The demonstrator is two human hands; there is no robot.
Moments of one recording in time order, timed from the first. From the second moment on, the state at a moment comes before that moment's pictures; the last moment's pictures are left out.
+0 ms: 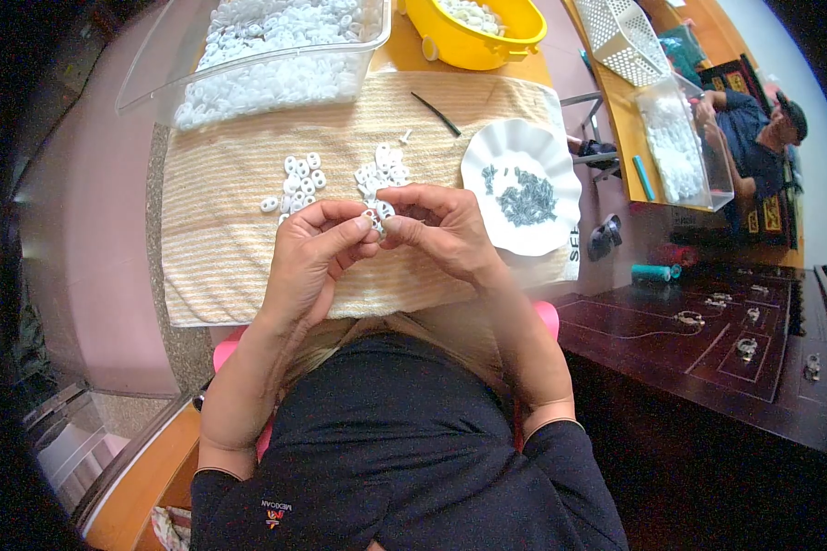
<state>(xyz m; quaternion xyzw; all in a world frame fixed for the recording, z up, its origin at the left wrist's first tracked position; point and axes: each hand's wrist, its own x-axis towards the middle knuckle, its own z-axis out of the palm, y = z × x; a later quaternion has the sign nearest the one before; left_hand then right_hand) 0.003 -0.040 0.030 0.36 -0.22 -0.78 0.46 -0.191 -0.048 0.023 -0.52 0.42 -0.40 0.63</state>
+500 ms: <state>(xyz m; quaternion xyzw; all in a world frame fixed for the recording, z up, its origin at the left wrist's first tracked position) 0.003 -0.040 0.027 0.35 -0.22 -0.79 0.44 -0.189 -0.045 0.022 -0.50 0.41 -0.40 0.64</state>
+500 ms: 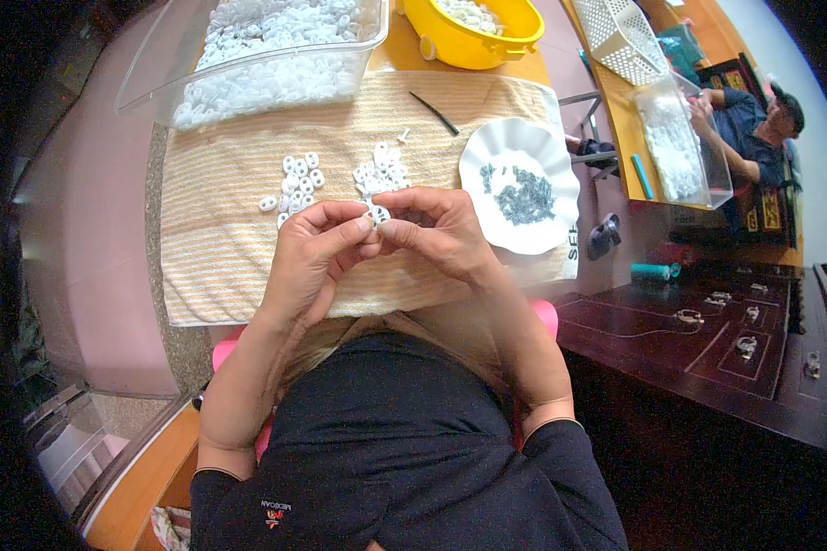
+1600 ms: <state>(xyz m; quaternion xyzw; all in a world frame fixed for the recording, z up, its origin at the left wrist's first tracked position) 0.004 -0.040 0.021 0.28 -0.17 -0.85 0.42 -0.187 -0.040 0.025 -0.47 0.38 -0.44 0.66</state>
